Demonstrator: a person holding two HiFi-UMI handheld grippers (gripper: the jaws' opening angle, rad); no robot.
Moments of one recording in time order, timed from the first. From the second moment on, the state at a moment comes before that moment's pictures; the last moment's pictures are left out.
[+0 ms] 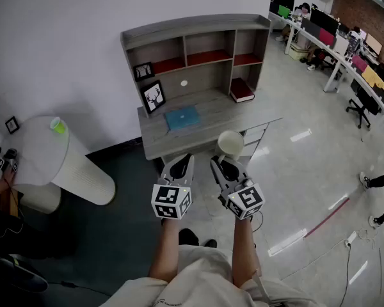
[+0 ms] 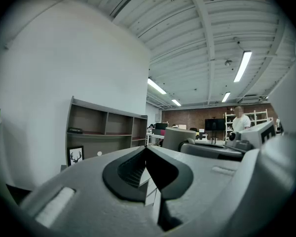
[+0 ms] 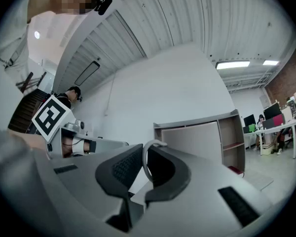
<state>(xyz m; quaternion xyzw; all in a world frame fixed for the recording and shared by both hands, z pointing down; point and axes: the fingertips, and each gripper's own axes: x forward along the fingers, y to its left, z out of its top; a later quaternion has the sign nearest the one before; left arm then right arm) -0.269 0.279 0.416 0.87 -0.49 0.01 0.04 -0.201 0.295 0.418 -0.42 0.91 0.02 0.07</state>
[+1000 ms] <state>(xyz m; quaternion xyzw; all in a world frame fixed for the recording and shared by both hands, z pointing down) -0.257 0.248 0.432 0.87 -0.49 0.03 0.05 -0.188 0.269 0.418 -0.39 0.91 0.00 0.09</state>
